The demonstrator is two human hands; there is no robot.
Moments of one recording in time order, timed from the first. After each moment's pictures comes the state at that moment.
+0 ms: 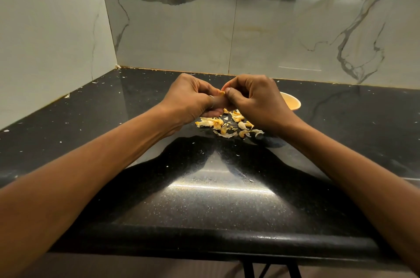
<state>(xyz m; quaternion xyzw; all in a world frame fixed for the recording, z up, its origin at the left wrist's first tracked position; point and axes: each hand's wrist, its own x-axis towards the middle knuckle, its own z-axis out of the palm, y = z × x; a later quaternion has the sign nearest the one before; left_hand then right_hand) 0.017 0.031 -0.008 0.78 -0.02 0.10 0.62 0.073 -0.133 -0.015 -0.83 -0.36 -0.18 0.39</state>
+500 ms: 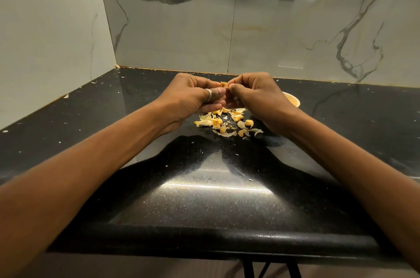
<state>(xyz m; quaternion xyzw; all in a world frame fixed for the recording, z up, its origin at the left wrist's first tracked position) 0.024 0.035 -0.008 0.71 -0.03 0.07 0.70 0.067 -0.135 -0.005 -0.78 -0.30 -0.01 0.55</state>
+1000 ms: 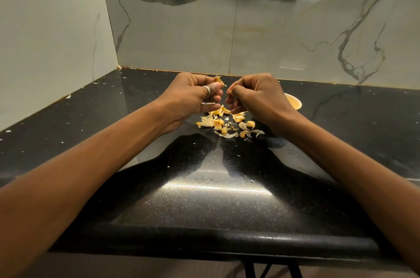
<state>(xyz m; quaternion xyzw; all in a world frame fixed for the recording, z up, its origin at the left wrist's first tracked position) 0.030 0.041 -0.010 0.73 -0.03 0.09 0.68 0.072 -0.136 -0.009 -0.81 -0.31 -0.09 0.49</state>
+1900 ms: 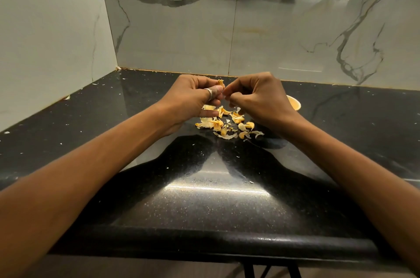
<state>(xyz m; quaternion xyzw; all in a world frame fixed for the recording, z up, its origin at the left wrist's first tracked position) 0.027 0.035 -0.010 0.75 -0.05 0.10 0.66 0.073 -0.138 -0.008 -0.83 -0.35 -0.19 0.40</state>
